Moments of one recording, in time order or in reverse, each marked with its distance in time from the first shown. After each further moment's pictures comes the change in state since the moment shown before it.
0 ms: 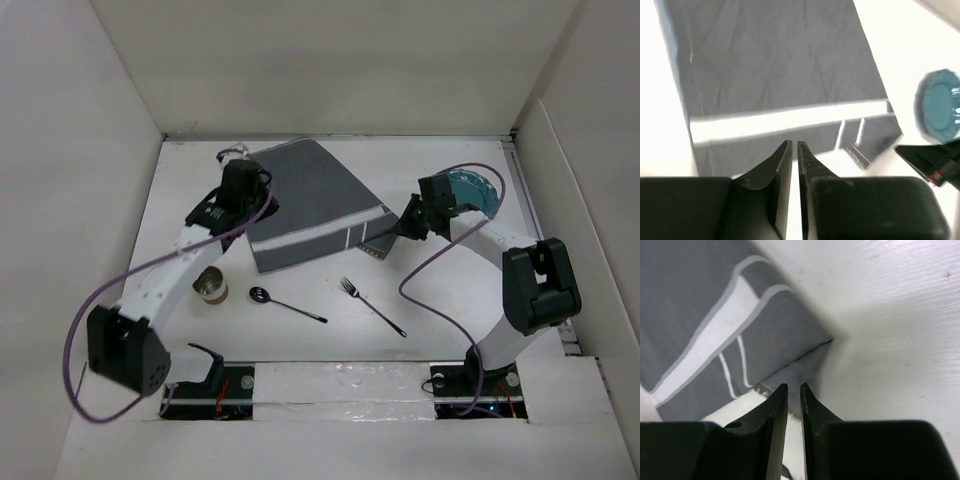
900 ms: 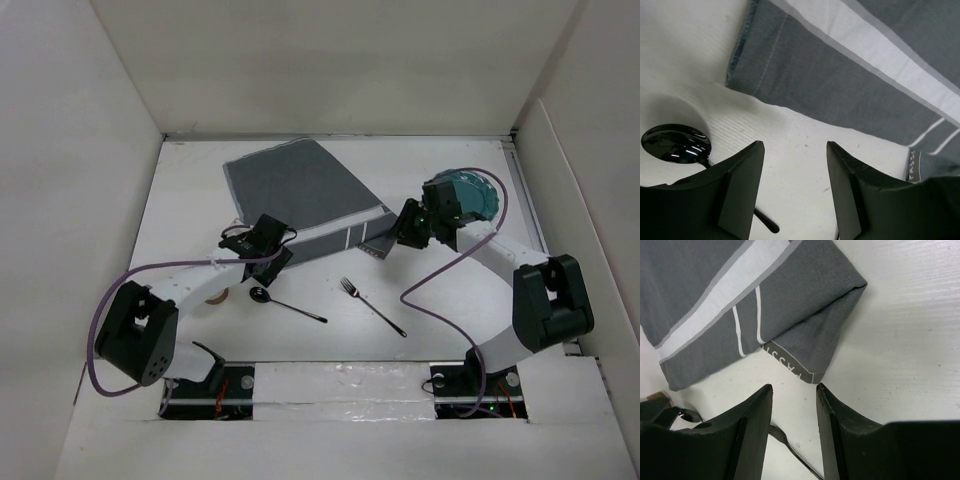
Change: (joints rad) left arm -0.153 -0.072 -0.430 -0.055 -0.090 -0.689; right arm 0.011 -0.134 -0.095 -0.004 -0.112 -0.065
